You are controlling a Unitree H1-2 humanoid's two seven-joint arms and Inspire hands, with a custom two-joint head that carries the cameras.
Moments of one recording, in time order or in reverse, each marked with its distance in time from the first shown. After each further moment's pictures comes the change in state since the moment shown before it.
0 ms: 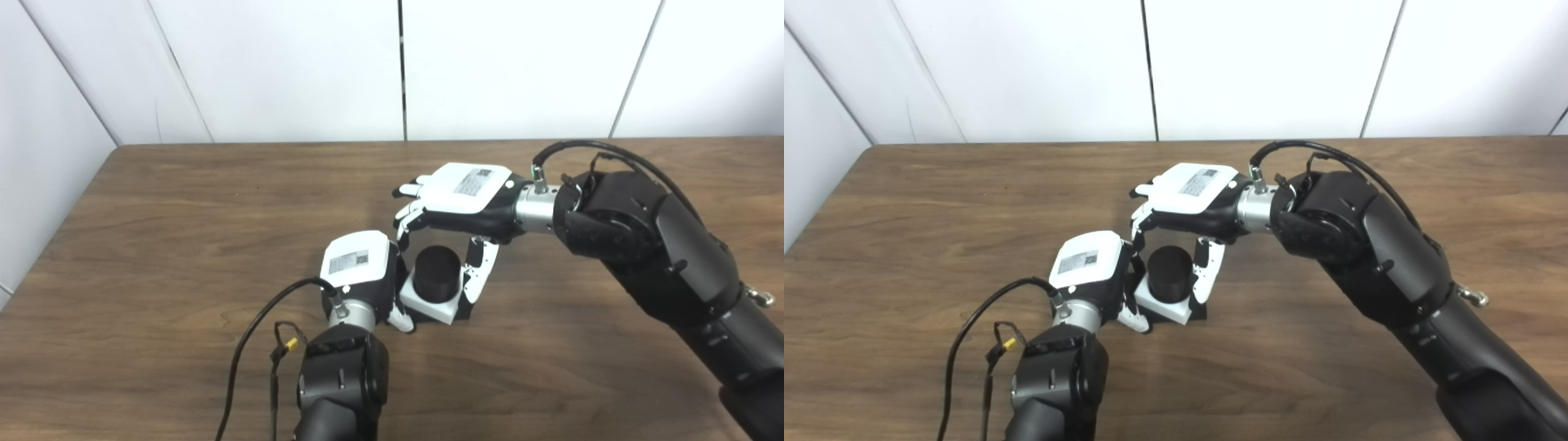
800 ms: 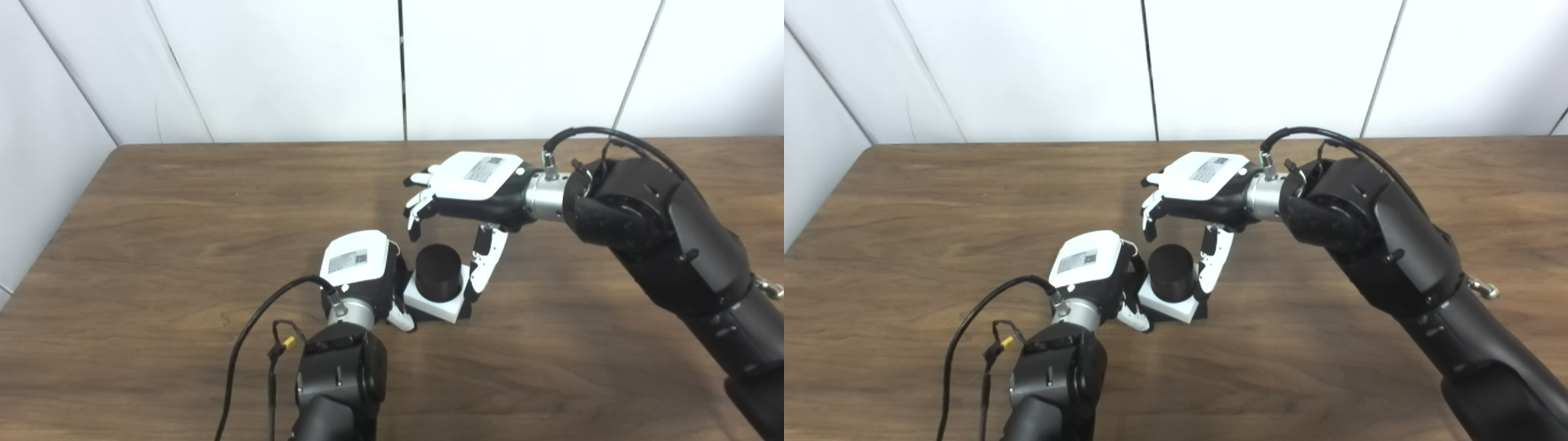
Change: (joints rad) left arm -0.010 -0.001 0.015 -0.002 -0.019 -0.001 -0.022; right arm -0.021 -0.017 -0.027 0.001 0.016 0.063 0.041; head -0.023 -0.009
